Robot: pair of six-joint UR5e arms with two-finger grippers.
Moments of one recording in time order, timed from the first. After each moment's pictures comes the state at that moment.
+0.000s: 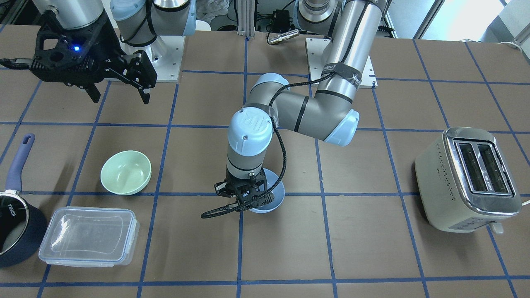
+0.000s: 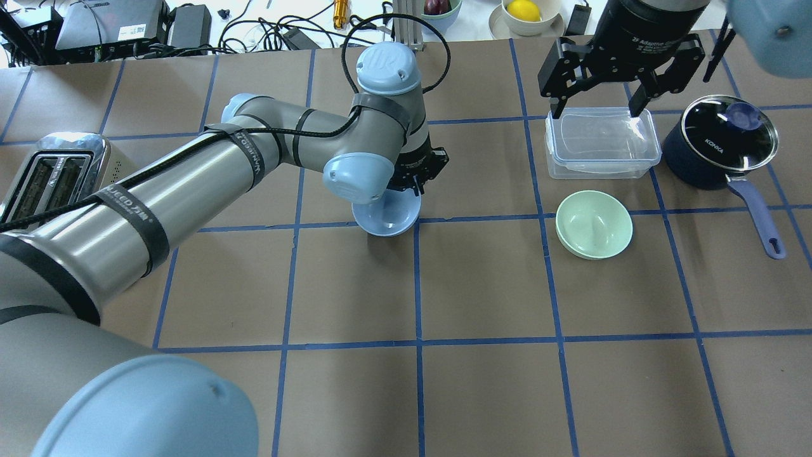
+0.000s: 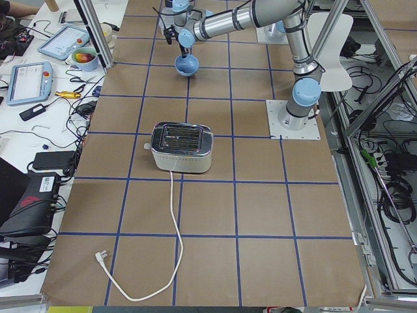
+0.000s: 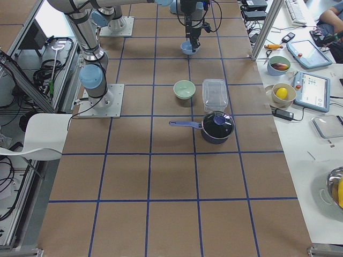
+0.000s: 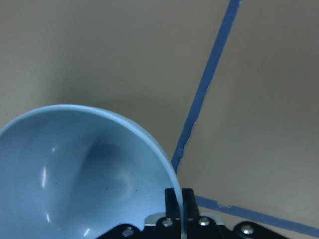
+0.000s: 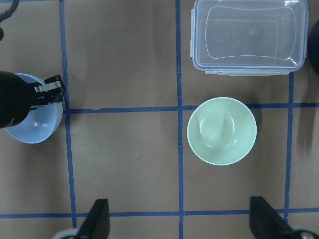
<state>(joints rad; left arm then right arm) -1.94 -2.15 -1.50 -1.03 1.50 -0.71 1.60 -1.55 1.46 -1.53 -1.56 0.05</state>
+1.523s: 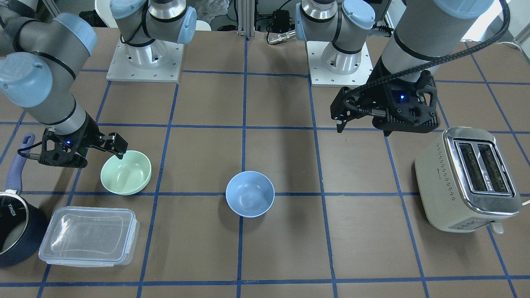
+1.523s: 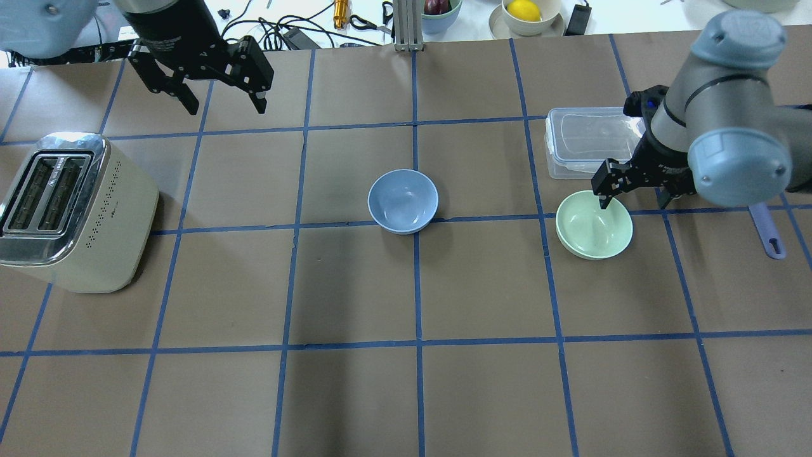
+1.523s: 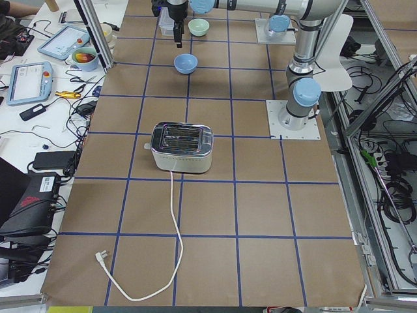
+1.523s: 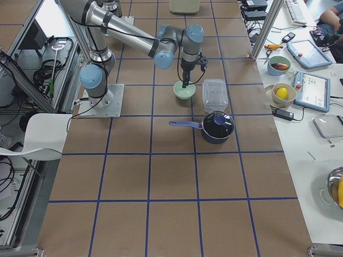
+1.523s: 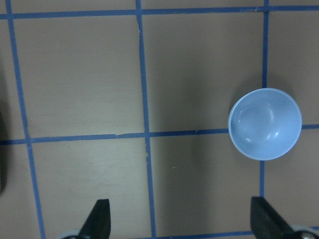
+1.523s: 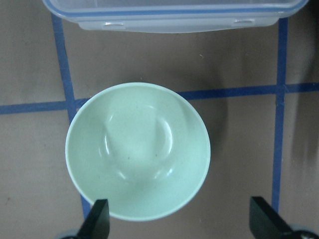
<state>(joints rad) -1.57 -1.72 -1.35 -1.64 1.56 0.07 1.35 -1.42 1.96 -2.08 -1.59 -0.15</state>
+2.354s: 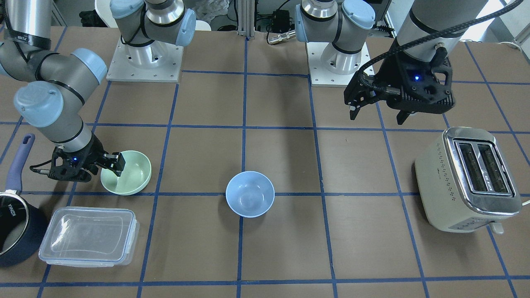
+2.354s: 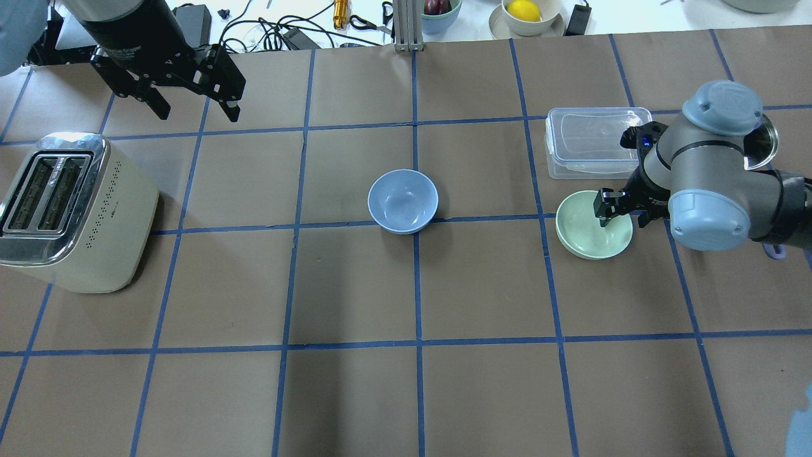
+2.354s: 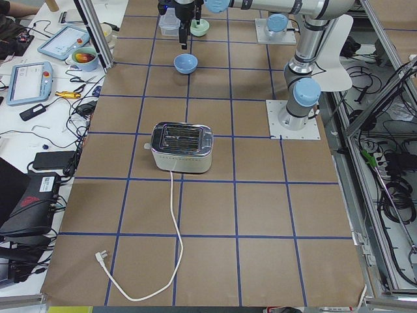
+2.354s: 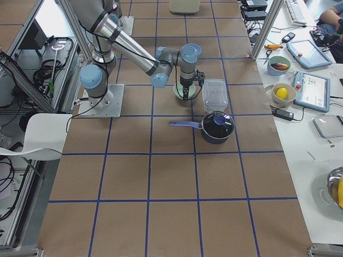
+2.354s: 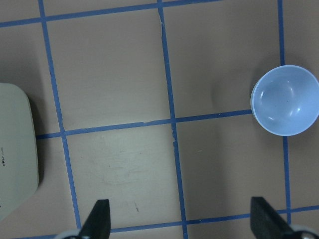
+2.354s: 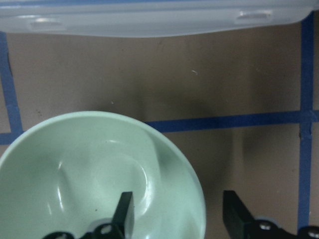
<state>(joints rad) -1.54 -1.65 -1.41 -1.63 1.57 0.13 1.30 -1.34 2.06 -2.30 -1.56 -0.21</state>
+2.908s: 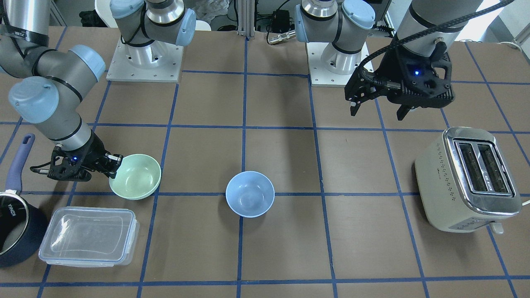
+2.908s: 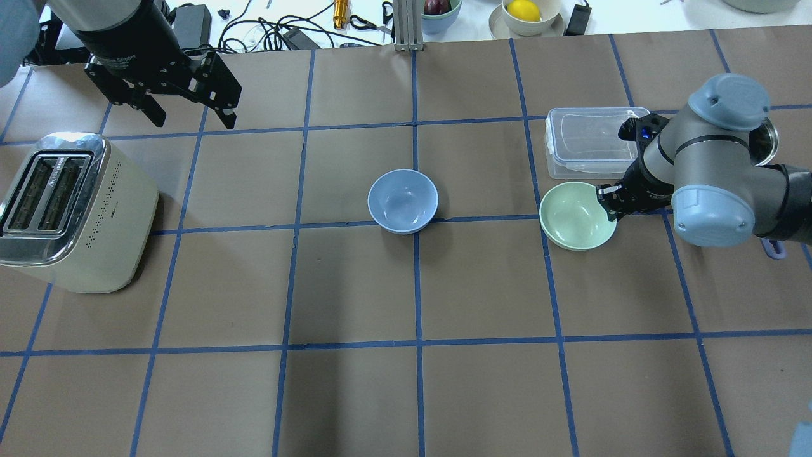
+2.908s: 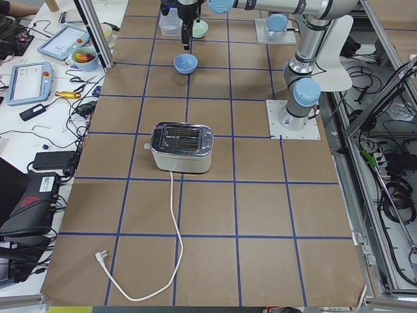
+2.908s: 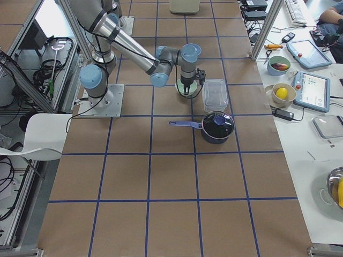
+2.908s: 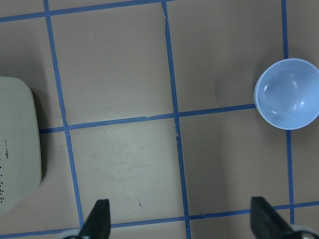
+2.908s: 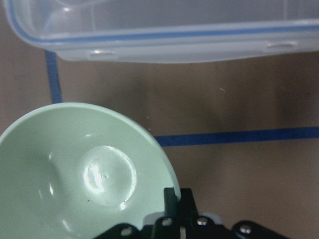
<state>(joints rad) -1.54 -1.63 -1.44 -1.62 1.57 0.13 1.31 -1.36 2.03 -2.28 -1.46 -0.19</state>
